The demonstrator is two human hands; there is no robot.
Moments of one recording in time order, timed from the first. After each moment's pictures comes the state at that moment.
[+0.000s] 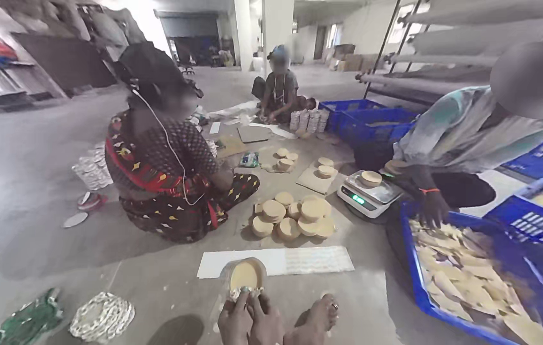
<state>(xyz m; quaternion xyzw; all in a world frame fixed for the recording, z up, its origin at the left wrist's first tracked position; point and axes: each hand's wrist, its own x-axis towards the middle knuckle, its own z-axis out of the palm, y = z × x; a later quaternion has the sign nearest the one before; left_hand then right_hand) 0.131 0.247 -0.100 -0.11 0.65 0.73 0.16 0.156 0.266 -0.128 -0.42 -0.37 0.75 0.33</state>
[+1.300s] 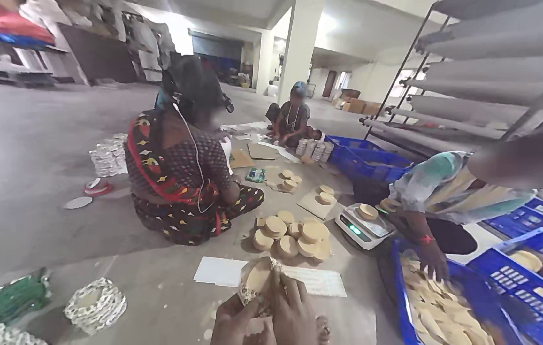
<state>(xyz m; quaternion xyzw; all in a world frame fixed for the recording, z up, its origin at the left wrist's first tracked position) 0.139 0.195 -0.002 0.09 0.53 0.80 0.26 0.204 0.300 0.005 -0.16 -0.87 0.02 0.46</state>
